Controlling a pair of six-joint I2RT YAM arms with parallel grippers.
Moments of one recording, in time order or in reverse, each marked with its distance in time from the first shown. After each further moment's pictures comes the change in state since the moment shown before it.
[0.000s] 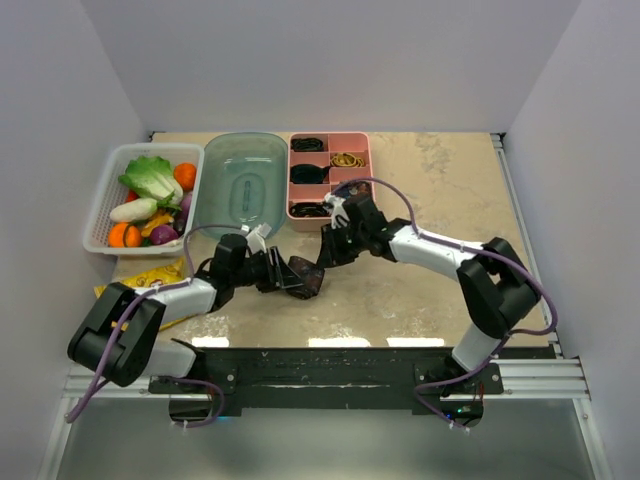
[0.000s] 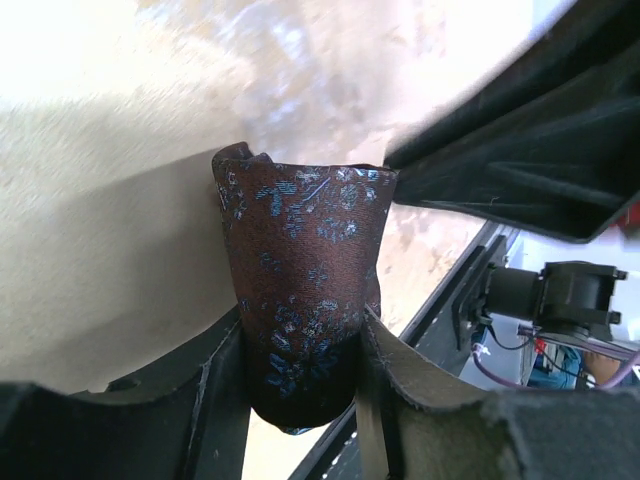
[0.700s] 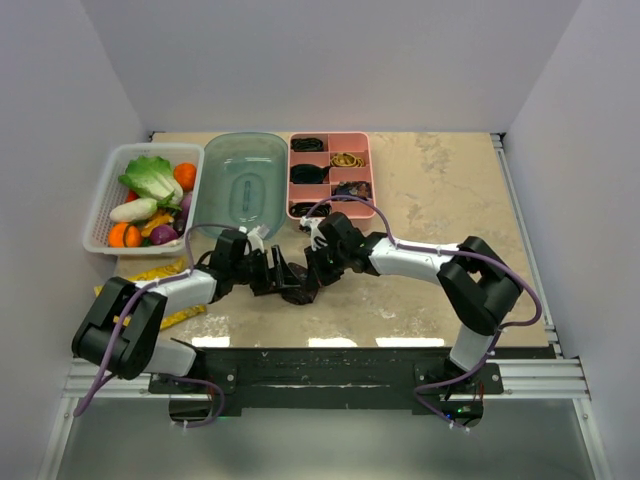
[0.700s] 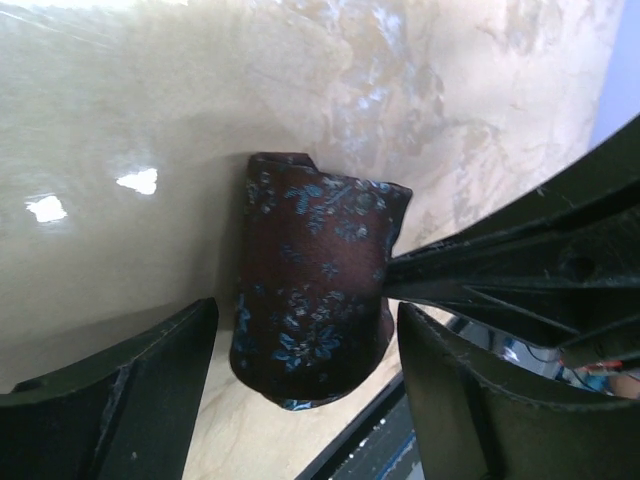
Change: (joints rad) left arm 0.046 0.015 0.078 -0.240 -0.031 0.084; right arm 0.137 0.062 0.002 0.005 0.060 -0.028
